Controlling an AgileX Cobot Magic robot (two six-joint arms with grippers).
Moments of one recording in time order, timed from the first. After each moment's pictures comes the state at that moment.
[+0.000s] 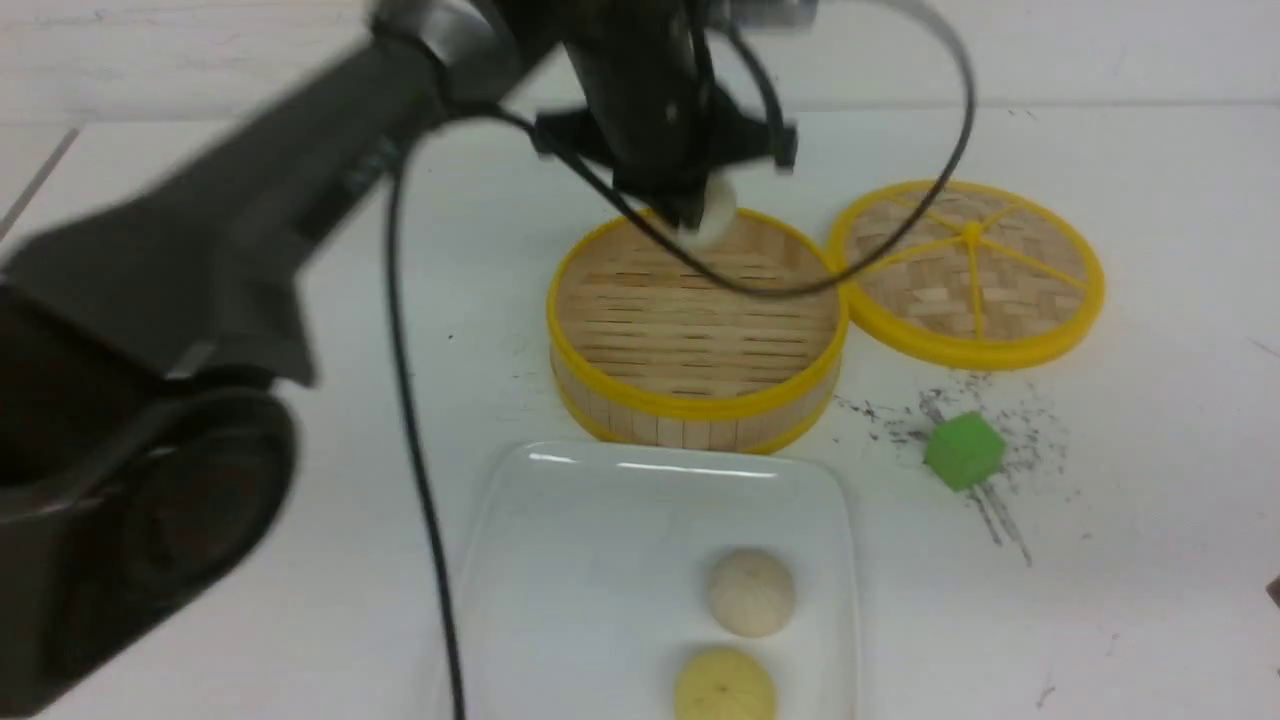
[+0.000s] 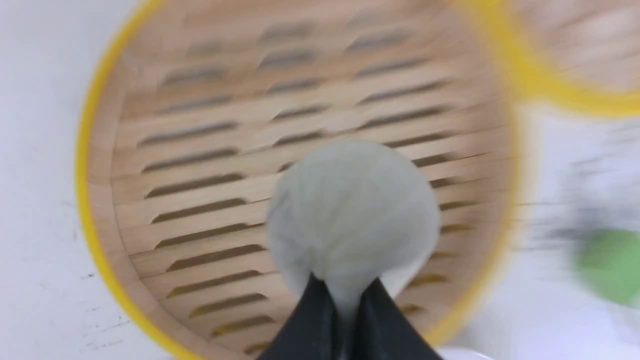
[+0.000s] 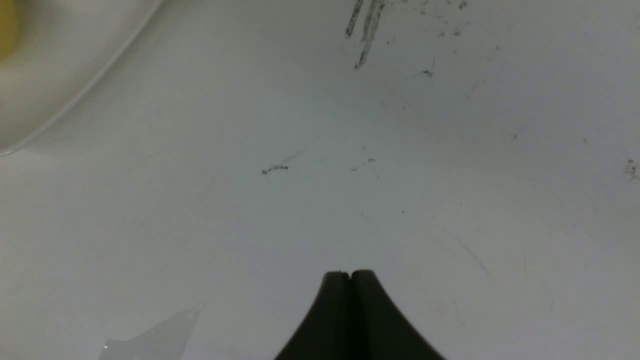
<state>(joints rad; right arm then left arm) 0.57 0.91 -0.82 -0.14 1.08 0.12 -0.58 2.15 -2.31 0.01 1.24 -0.28</state>
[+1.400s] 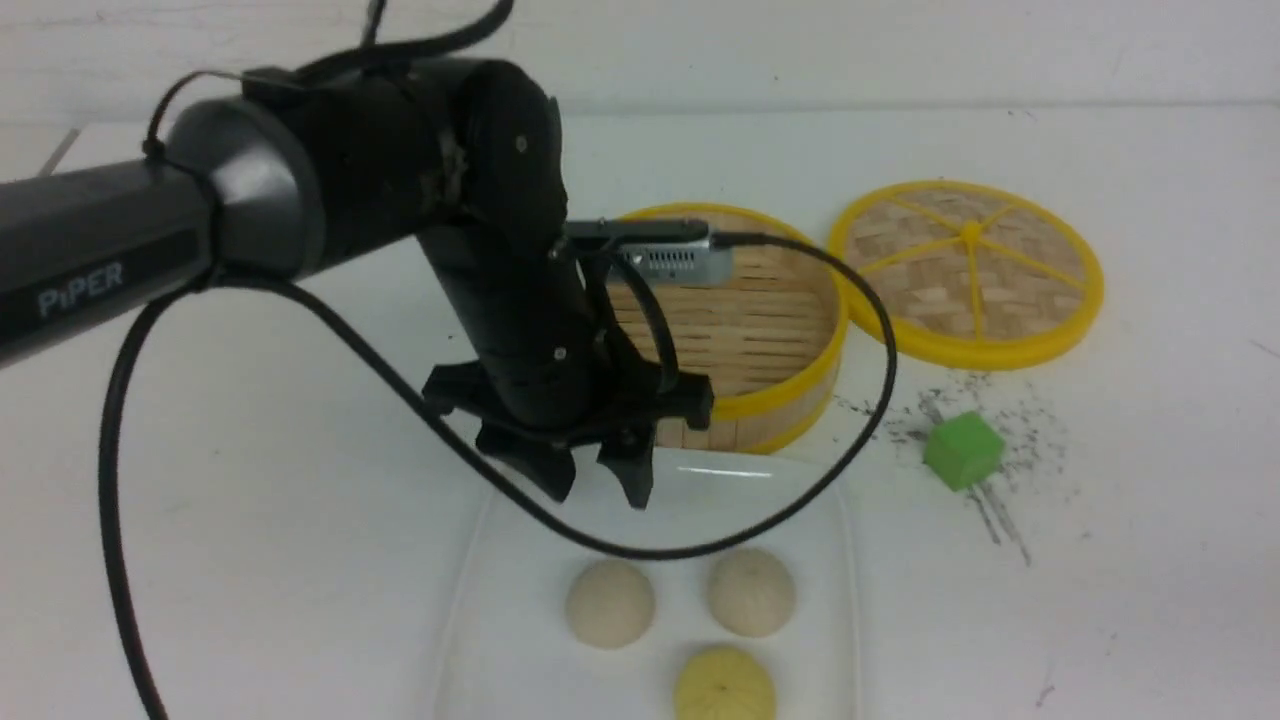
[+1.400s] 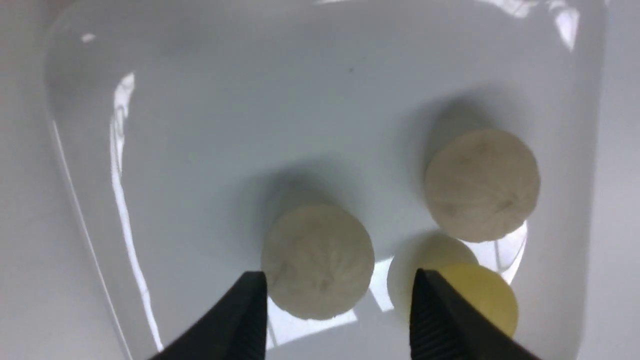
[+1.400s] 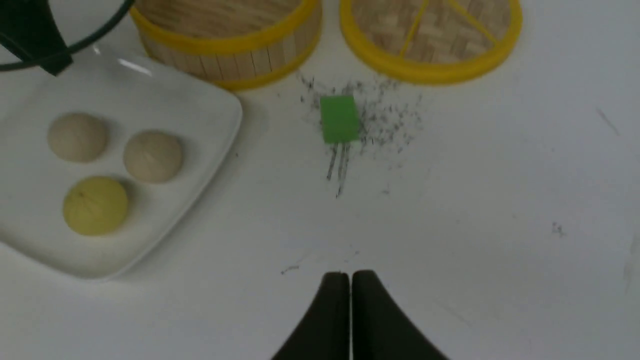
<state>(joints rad) 0.57 0.27 -0.81 -0.16 1.16 0.23 -0.58 1.79 -1.48 -0.16 1.11 -0.23</state>
